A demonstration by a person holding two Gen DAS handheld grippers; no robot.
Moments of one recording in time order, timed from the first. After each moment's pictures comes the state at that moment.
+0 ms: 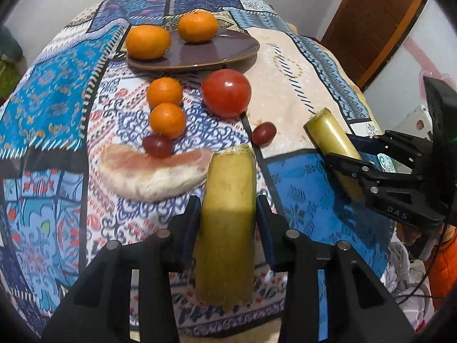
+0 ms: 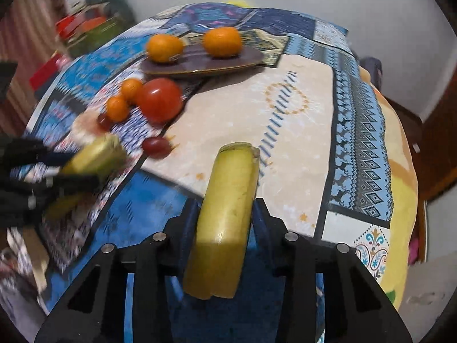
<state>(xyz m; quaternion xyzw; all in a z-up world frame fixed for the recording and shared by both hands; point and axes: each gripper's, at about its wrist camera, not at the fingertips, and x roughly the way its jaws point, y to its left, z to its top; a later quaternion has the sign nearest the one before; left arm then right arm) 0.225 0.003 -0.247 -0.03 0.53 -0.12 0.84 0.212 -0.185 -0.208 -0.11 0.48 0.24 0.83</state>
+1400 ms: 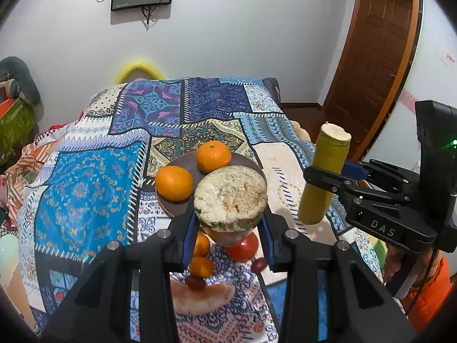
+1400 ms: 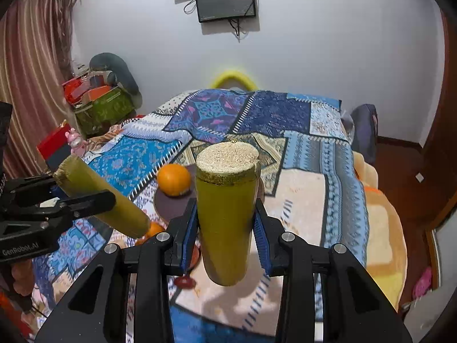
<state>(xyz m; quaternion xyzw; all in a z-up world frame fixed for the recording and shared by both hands) 0.290 0.022 -0.128 -0.03 0.38 -0.10 0.92 0.278 -0.160 -0.108 -0.03 0.35 0.25 0.90</state>
